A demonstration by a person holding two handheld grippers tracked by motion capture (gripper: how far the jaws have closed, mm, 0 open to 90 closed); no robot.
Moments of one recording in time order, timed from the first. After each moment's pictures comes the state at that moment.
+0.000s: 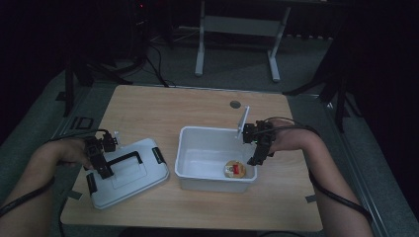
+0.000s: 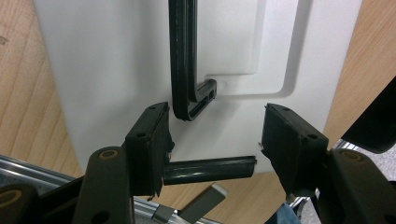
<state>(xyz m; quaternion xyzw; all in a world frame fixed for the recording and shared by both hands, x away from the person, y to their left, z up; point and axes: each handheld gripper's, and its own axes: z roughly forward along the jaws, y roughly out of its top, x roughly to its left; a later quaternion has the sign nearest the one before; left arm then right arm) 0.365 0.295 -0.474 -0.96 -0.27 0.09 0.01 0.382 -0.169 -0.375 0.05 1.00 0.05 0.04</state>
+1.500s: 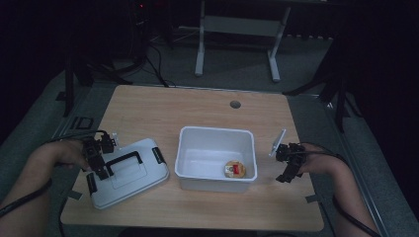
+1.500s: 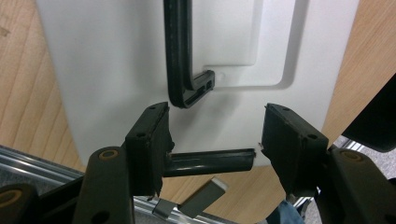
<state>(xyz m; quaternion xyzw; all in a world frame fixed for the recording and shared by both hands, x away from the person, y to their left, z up) 0.359 0.296 -0.472 -0.96 -0.26 0.08 0.02 0.372 -0.279 -0.454 0.15 0.99 0.04 0.02</state>
